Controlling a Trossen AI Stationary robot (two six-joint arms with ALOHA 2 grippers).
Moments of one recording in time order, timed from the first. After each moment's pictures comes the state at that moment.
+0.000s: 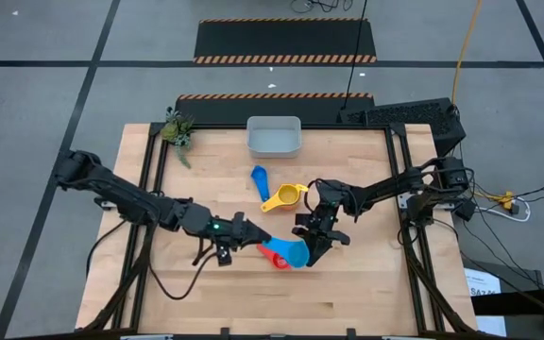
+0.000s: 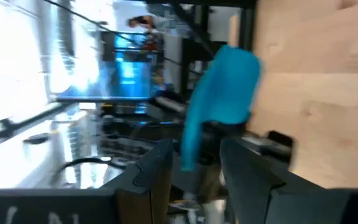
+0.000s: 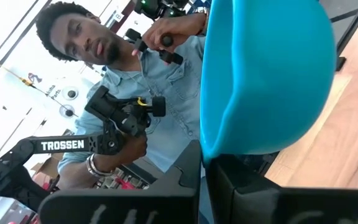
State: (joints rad) left arm -0.36 1.39 0.83 0.47 -0.17 1.52; right arm 0.03 1.68 0.73 0.93 -1.20 0.87
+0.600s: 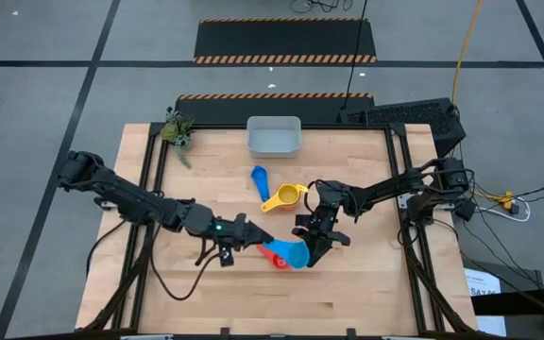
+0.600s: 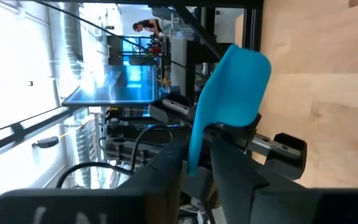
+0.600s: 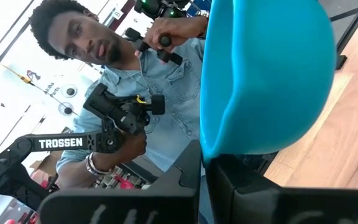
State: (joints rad) left arm -0.35 1.41 0.83 0.51 -0.15 1.54; right arm 0.03 1.68 0.73 0.93 -1.21 0.87
